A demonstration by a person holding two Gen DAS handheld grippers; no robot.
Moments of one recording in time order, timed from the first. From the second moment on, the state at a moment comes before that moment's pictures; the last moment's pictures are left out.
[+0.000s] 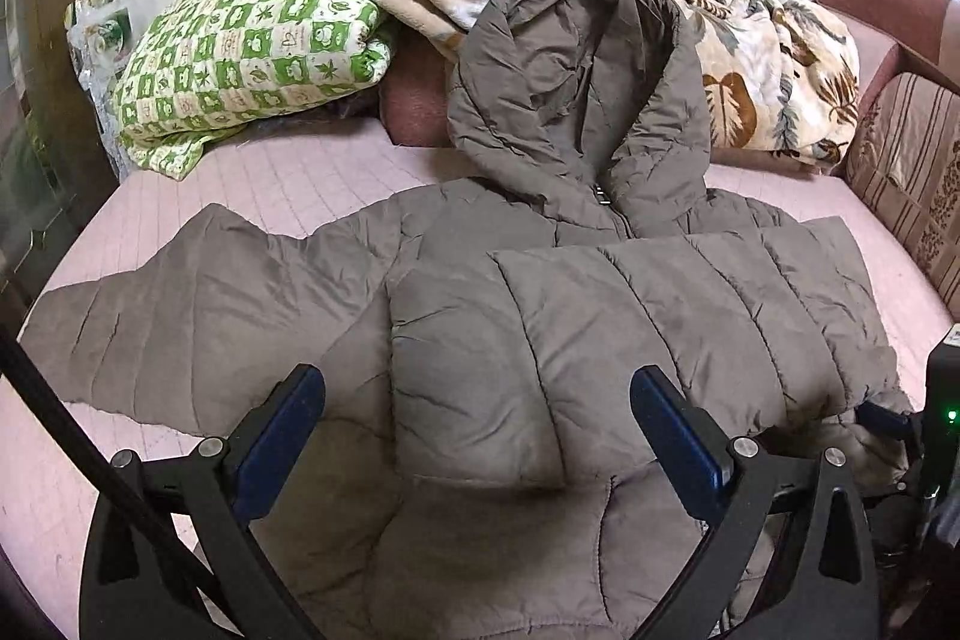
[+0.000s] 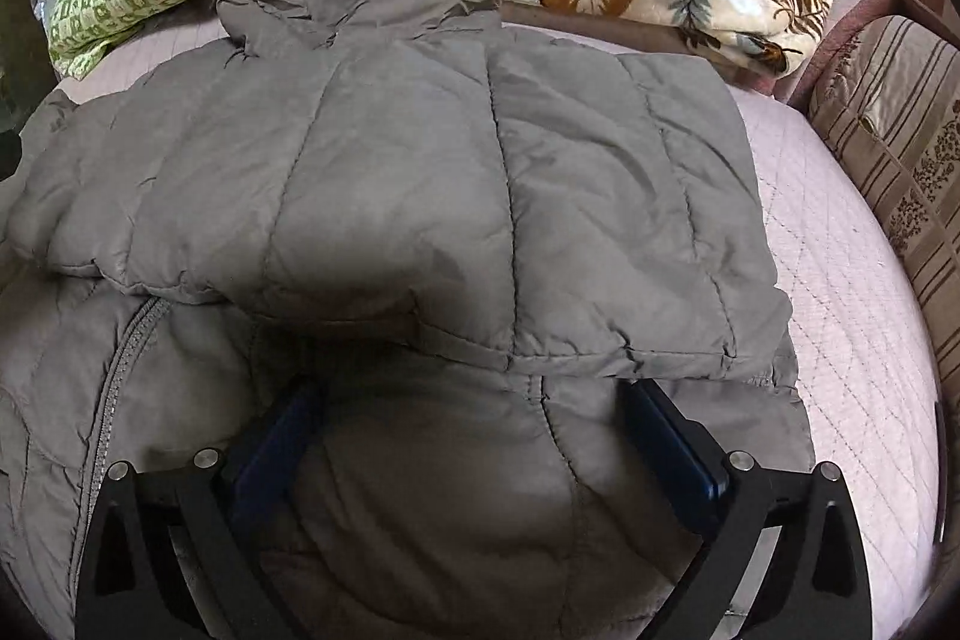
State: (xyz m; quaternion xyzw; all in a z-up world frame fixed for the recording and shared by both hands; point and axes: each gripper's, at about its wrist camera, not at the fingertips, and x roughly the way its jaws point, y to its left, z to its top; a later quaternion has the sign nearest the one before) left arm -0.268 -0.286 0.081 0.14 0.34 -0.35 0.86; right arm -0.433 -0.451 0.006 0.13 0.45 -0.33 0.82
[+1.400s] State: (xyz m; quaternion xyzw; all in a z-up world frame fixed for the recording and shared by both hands) left arm 0.014 0.116 0.007 -0.37 0.41 -0.08 0.83; right arm -0.426 -0.444 0.083 0.18 0.36 -0.26 0.88
